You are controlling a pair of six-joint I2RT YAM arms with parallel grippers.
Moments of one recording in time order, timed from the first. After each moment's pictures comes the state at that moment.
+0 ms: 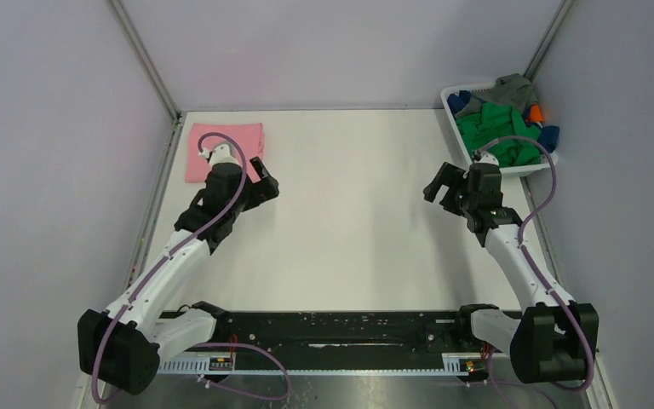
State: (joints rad) left arm -0.36 1.04 0.83 -0.32 -0.21 -0.62; right arm 0.06 1.10 0.72 -0.27 -0.07 0.48
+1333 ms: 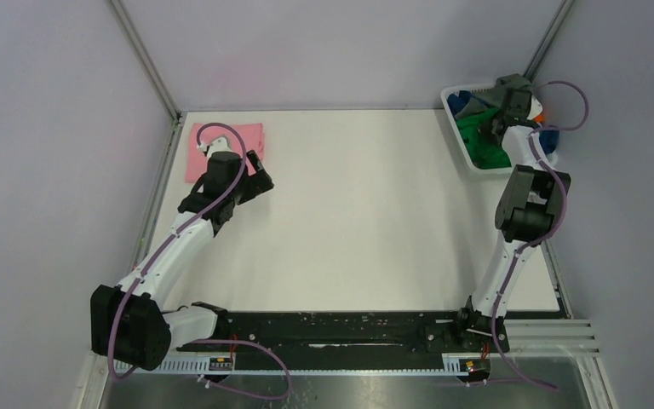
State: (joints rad) left arm -0.26 1.18 0.90 -0.34 -0.19 -0.60; right arm -0.23 2.15 1.78 -0.37 0.07 0.67
